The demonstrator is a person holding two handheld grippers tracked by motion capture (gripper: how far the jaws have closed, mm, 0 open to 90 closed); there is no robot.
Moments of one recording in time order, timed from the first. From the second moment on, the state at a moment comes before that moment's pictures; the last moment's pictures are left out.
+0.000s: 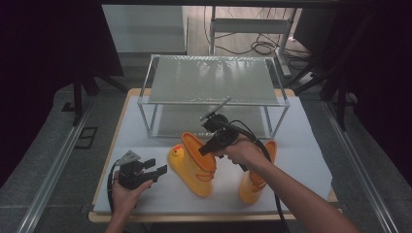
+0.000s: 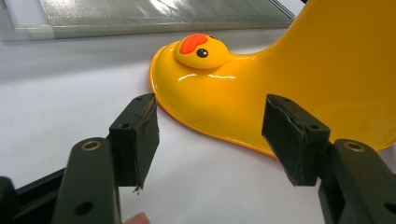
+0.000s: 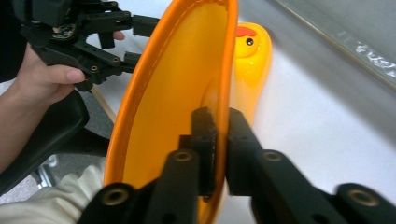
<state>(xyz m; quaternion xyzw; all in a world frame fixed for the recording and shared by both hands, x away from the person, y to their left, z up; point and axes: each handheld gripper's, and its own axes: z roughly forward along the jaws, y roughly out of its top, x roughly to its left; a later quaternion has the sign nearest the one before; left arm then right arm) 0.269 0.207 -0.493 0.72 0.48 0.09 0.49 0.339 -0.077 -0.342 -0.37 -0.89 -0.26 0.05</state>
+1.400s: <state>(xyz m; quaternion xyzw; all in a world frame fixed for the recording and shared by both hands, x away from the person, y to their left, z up) 0.271 0.210 -0.493 0.72 0.48 0.08 0.49 0.327 -0.128 -0.336 -0.43 -0.85 -0.30 0.04</state>
